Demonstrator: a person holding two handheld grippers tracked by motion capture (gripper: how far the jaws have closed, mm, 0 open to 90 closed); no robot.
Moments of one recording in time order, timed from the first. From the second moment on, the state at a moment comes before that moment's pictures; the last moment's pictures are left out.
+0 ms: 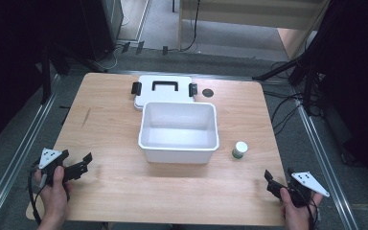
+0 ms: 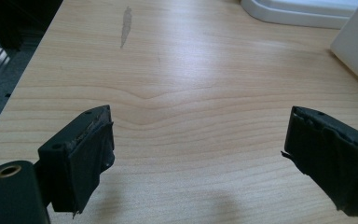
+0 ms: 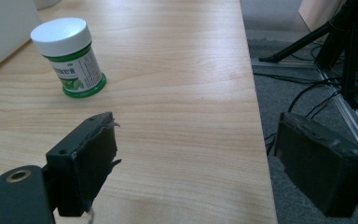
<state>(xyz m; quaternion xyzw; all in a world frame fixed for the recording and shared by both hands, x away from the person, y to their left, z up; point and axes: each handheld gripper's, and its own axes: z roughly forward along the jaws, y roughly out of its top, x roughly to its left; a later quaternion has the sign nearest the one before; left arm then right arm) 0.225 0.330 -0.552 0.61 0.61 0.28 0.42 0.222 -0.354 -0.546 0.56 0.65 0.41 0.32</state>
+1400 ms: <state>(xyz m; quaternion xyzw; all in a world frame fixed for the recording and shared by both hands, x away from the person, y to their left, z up) 0.237 0.330 -0.552 0.60 0.63 0.28 0.40 0.282 -0.317 -0.475 0.52 0.83 0.14 0.14</state>
